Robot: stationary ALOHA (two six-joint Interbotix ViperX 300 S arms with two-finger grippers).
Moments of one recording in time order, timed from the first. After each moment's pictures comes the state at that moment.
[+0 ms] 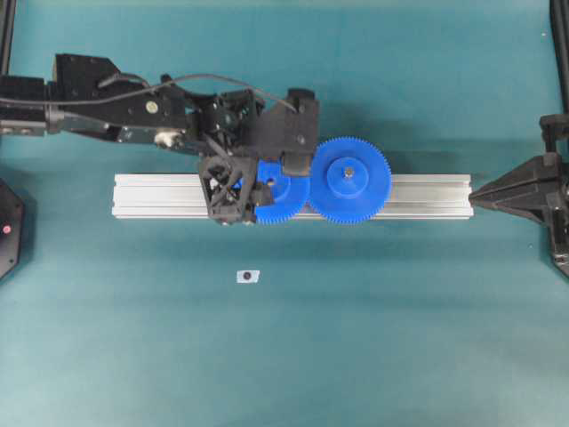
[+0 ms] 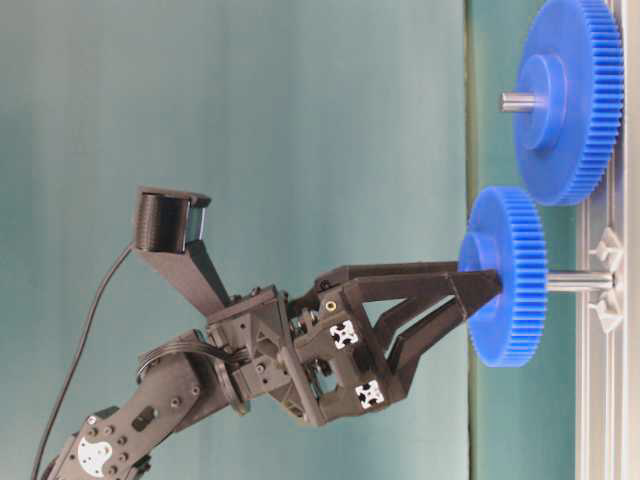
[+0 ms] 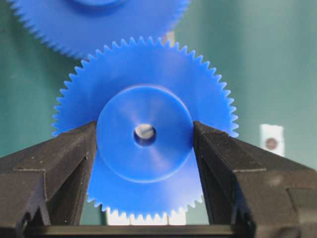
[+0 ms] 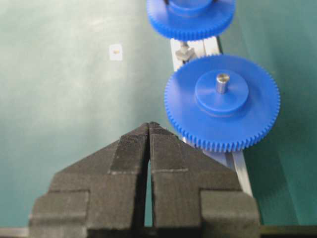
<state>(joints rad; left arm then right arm) 0.15 0.09 0.32 0.02 0.60 0.20 -0.01 -1.06 1.22 0.03 0.25 0.10</state>
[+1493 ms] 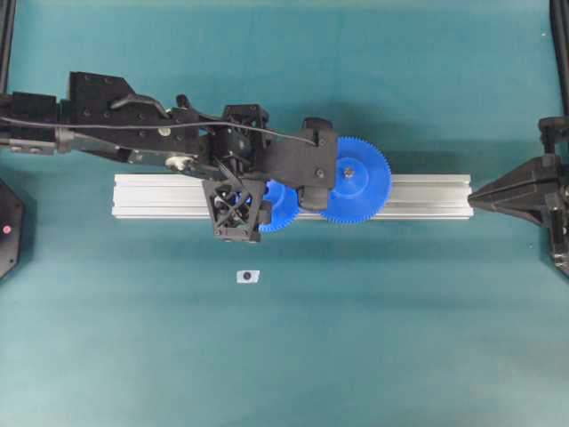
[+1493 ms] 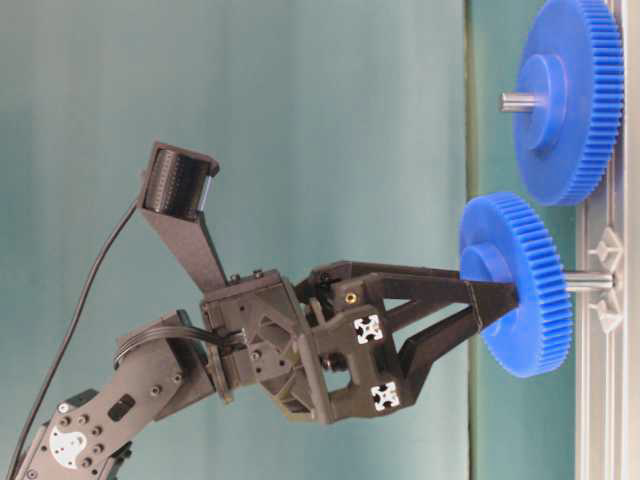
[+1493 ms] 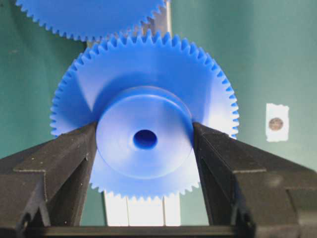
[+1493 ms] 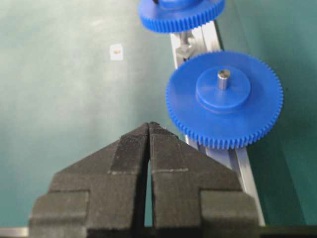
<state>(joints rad) 0.08 0.11 0.27 0.02 0.64 0.16 -0.01 -1.06 1.24 0.03 0.22 0.13</state>
